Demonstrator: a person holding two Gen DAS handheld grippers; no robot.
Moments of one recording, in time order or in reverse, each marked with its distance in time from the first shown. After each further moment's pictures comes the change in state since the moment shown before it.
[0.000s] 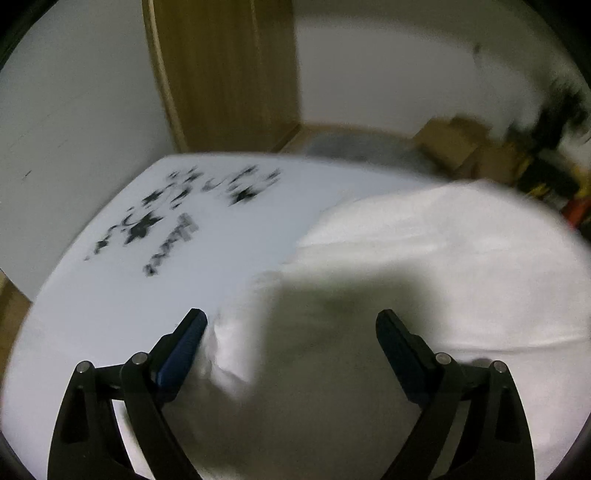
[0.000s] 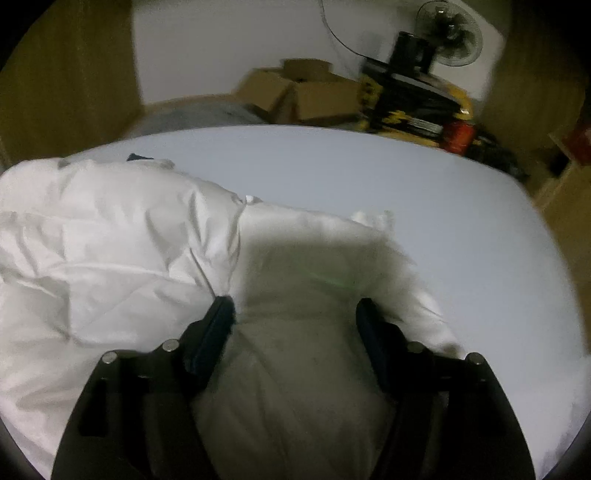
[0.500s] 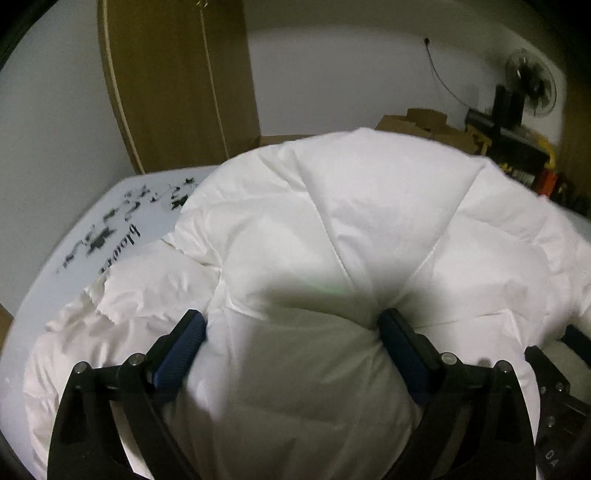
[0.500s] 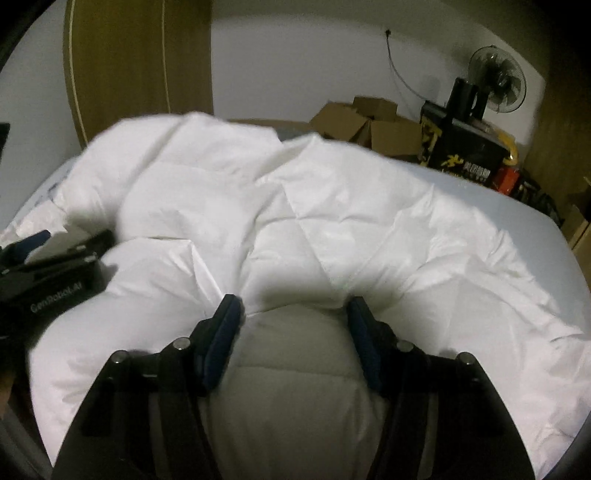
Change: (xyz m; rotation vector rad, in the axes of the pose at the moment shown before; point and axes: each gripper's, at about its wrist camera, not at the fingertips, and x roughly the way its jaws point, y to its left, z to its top) left arm 0.012 -0.050 -0.032 0.138 -0.036 -0.031; right arm -0.016 0.102 -0.055 -0.206 -0.053 0.083
